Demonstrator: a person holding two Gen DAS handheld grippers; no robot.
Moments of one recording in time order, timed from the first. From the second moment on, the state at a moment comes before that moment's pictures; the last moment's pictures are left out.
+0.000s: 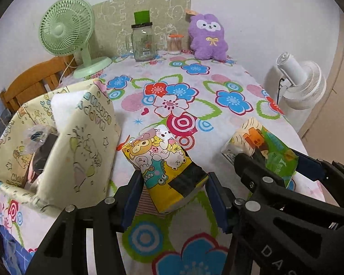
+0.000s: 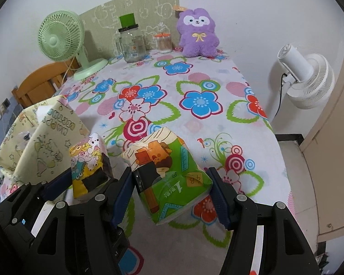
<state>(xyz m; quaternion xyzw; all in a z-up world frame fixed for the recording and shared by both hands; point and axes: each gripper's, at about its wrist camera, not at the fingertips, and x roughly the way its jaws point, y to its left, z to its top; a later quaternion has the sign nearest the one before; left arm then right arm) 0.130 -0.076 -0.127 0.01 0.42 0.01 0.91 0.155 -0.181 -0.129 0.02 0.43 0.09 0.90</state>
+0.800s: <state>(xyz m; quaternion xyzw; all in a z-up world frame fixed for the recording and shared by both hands) 0.073 -0.081 -0.057 0.04 0.36 -0.03 0.93 0.097 -0.183 -0.060 0.03 0.38 0.07 0.92</state>
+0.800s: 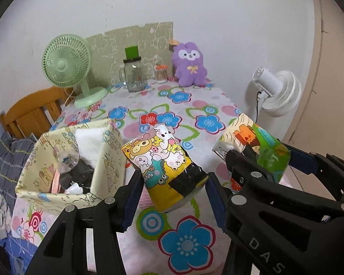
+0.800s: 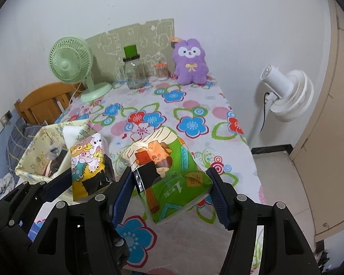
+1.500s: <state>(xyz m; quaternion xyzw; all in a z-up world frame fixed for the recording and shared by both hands) 0.051 -0.046 -0.010 0.04 0.31 -0.04 0.95 0.068 -0.149 -0.006 0.02 0.31 0.07 0.95</state>
